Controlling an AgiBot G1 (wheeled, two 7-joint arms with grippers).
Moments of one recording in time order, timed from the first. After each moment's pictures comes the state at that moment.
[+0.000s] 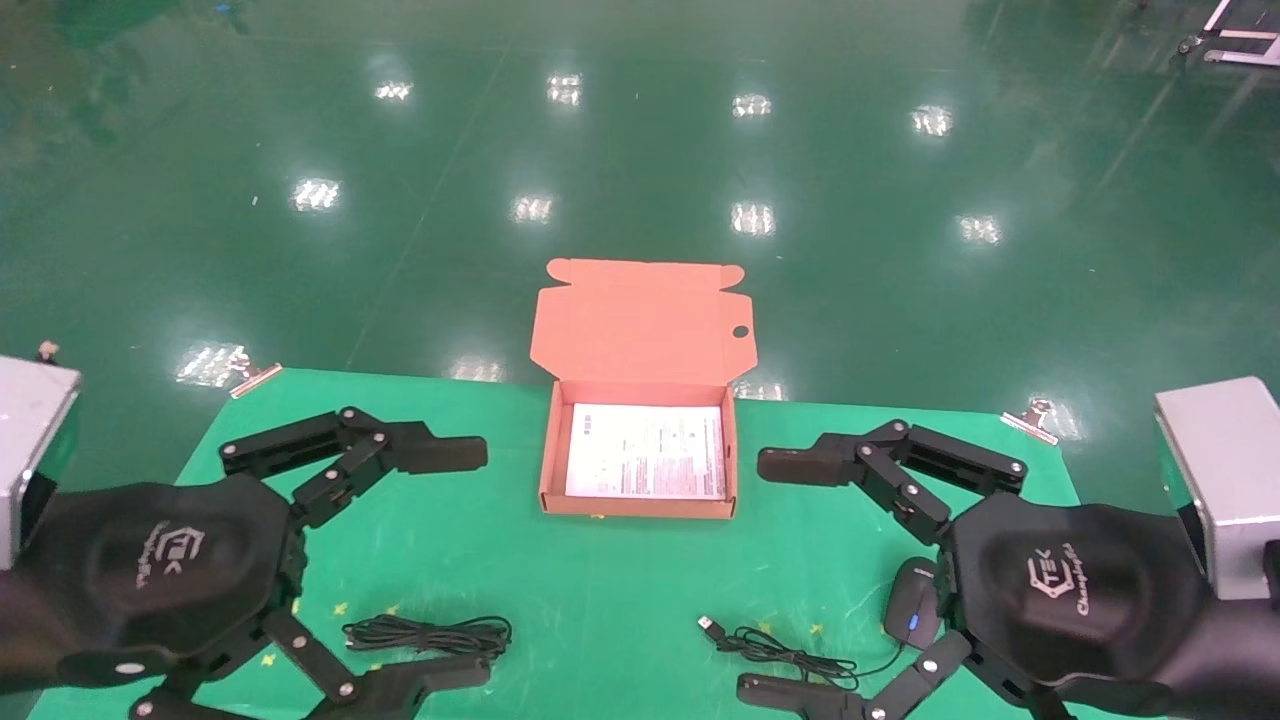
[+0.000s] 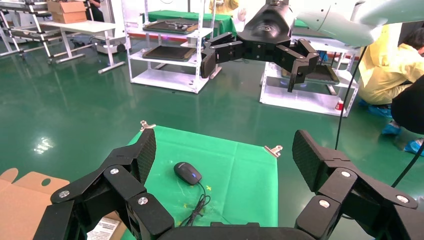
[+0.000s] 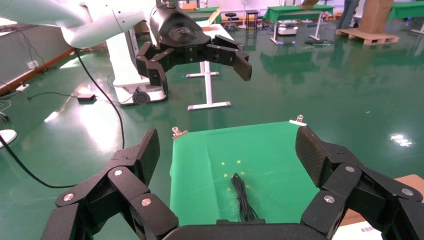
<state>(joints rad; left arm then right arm) -1.07 0.61 0.28 -1.28 0.73 1.50 -0.19 1.08 -0.61 -0.28 1.28 -0.73 -1.49 0.19</state>
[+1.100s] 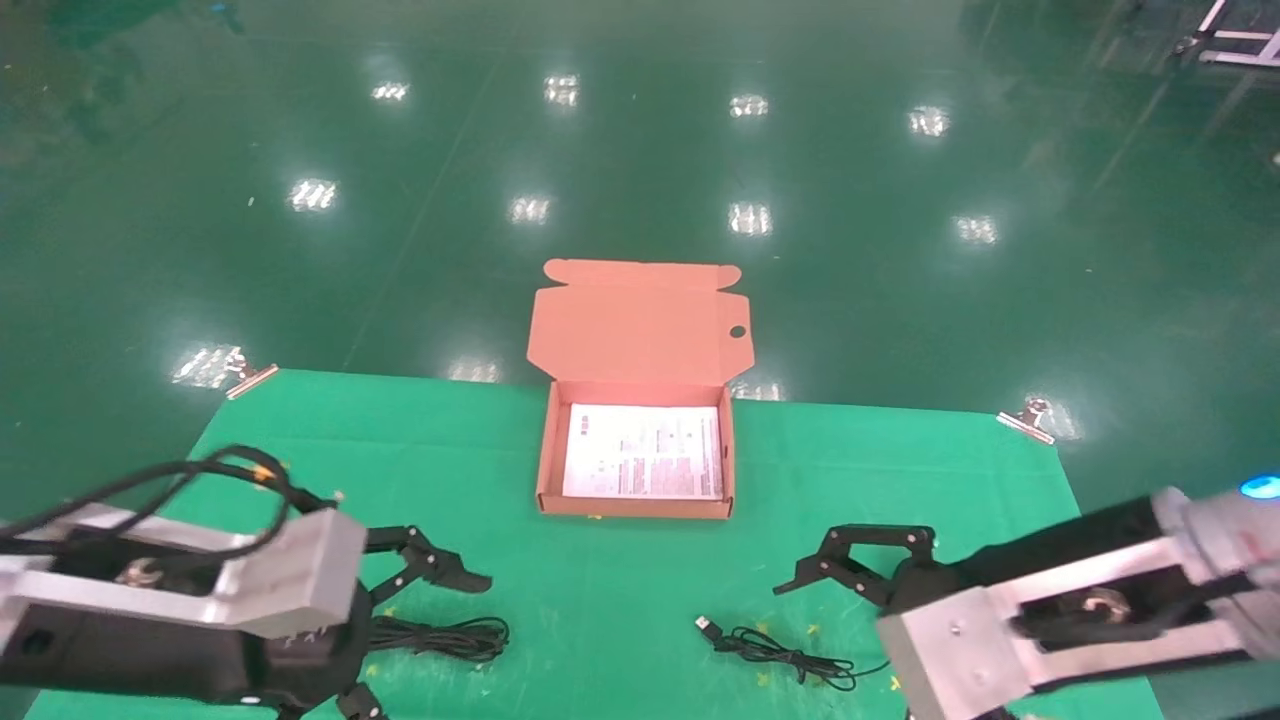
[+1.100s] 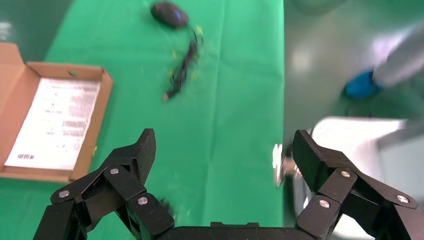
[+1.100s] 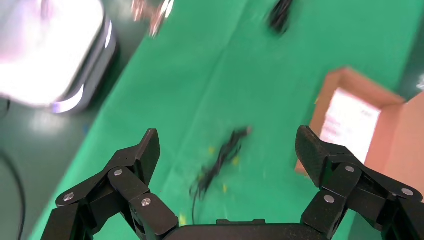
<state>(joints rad) -1.43 0.71 0.65 -1.32 1.35 1.56 -0.28 1.67 -0.73 -0.89 1.35 -1.42 -1.58 0.00</state>
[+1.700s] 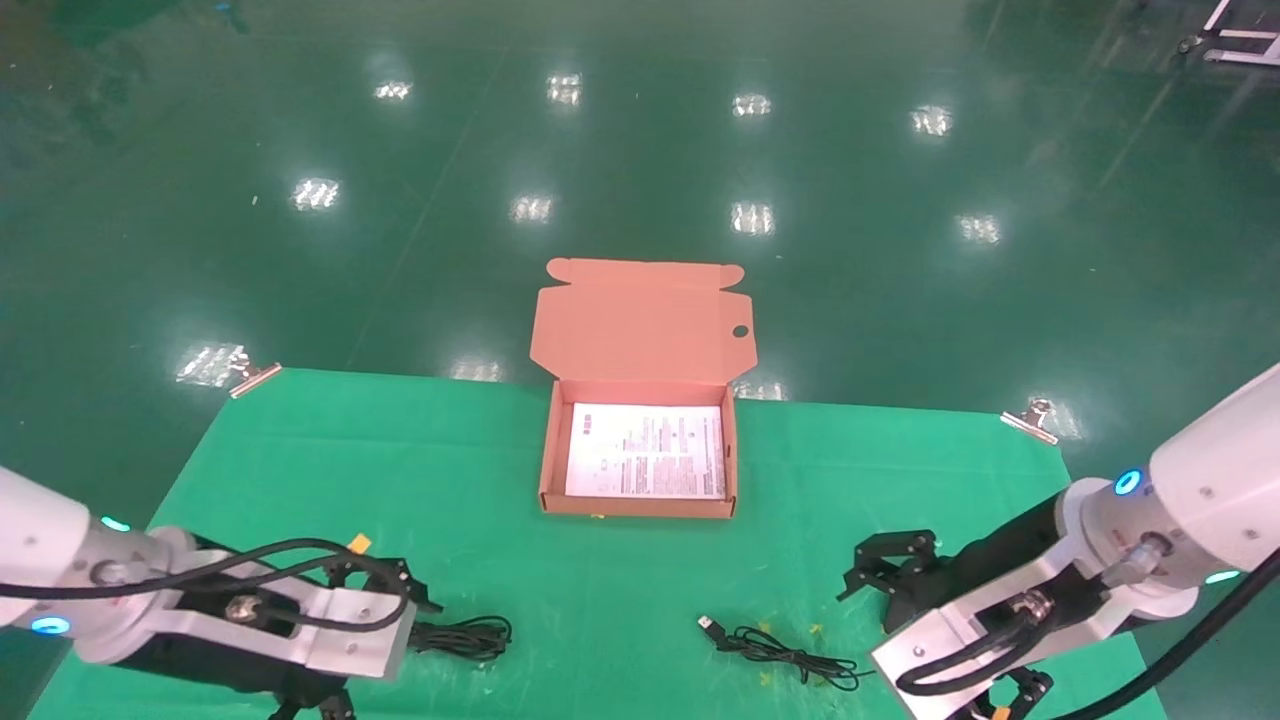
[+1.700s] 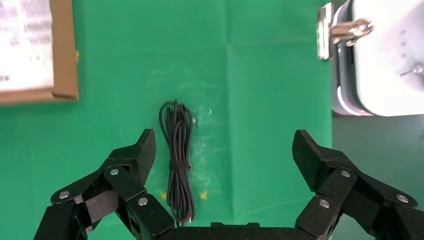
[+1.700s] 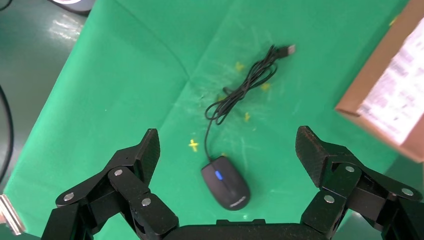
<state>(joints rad) -1.46 0.79 0.83 -1.31 1.67 1.47 -0.27 1.74 -0.80 -1.16 1.36 -1.66 -1.48 0.02</state>
